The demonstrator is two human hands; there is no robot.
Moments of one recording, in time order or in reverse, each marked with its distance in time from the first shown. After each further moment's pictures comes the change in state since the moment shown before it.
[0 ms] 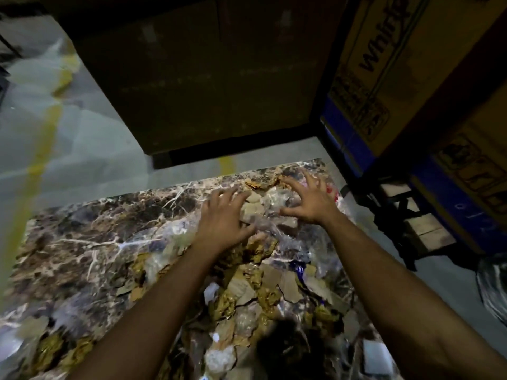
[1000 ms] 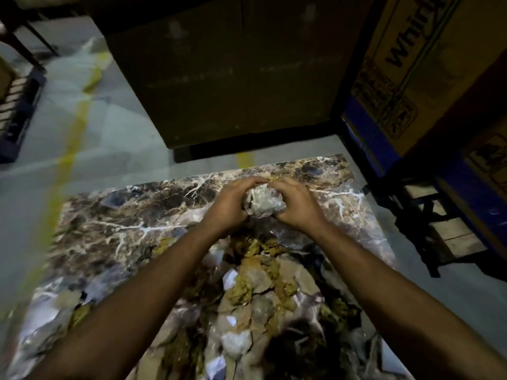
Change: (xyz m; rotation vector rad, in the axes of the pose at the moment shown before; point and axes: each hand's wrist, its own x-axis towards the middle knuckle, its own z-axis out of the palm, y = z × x) left_hand 0.006 -0.026 -0.014 -0.444 0.128 0.171; right_hand -0.028 -0.083 0.018 0.331 0.284 -0.367
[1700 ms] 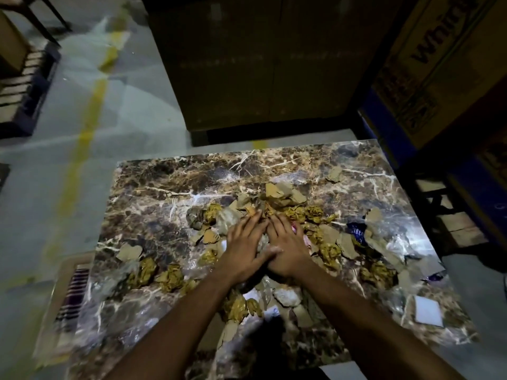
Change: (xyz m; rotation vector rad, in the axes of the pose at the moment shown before) left_hand -0.214 -0.069 0.007 0.130 -0.247 -0.189; right_hand -0.114 -0.114 0.163 -0.445 -0.457 0.105
